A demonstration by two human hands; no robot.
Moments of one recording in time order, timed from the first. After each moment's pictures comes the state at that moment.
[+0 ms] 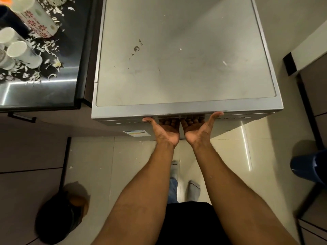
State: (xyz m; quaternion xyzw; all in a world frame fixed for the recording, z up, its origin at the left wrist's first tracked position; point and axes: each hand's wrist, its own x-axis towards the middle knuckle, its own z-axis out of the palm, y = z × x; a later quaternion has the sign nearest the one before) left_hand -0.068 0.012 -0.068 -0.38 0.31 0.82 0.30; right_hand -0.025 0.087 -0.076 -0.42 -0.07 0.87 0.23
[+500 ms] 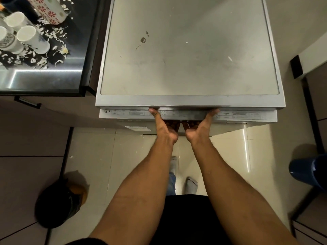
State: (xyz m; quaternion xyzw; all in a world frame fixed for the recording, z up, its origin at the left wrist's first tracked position) left_hand -0.054 0.004 -0.073 -0.40 0.36 0.78 0.32; right_hand -0.011 0.080 -0.074 -0.48 -0.08 0.85 0.20
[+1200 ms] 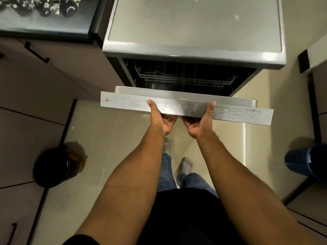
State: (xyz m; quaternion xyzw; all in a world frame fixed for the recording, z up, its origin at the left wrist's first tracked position) left_hand 0.066 -0.078 -0.102 -0.37 0.40 0.77 0.32; right_hand 0.127 0.030 -0.109 -0.48 -0.16 0.86 0.10
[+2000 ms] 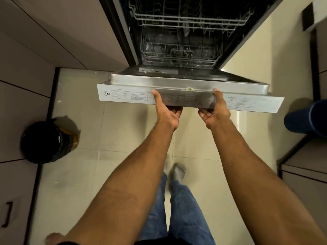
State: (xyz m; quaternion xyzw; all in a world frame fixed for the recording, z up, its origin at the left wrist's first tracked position) left_hand 0.190 -0.154 -0.184 -0.39 0.36 0.78 0.32; right_hand 0.249 -0.036 -0.164 -0.64 -0.26 0.71 0.12
